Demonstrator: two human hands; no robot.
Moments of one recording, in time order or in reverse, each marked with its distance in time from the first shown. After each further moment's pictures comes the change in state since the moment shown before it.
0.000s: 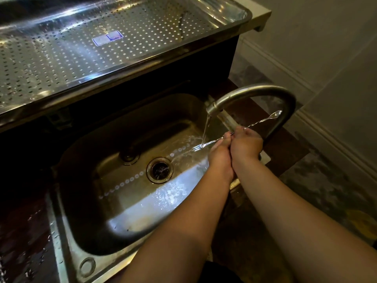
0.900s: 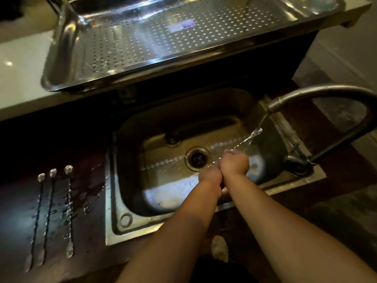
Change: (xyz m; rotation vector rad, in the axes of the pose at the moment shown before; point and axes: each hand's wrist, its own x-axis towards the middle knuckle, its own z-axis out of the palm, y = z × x) left_hand -0.035 0.035 -0.112 0.204 0.528 0.015; right_hand -0.074 0.066 0.078 -0.332 -0.331 0.072
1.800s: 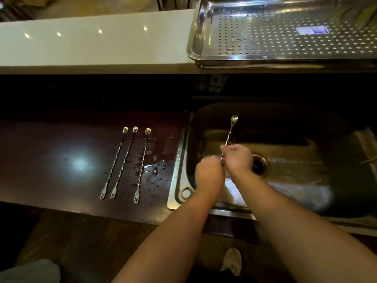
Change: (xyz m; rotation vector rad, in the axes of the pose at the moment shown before) left_hand -0.020 0.041 -0.183 1.175 0.539 0.710; right_hand -0.120 -0.015 0.126 -0.149 -0.448 -0.267
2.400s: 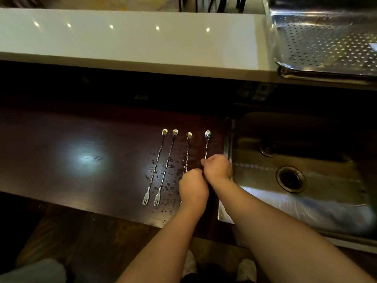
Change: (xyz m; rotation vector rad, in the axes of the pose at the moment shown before) left_hand -0.002 -0.171 -0.059 -0.153 0.032 -0.264; right_hand -0.068 -0.026 0.177 -0.483 -0.130 -0.117
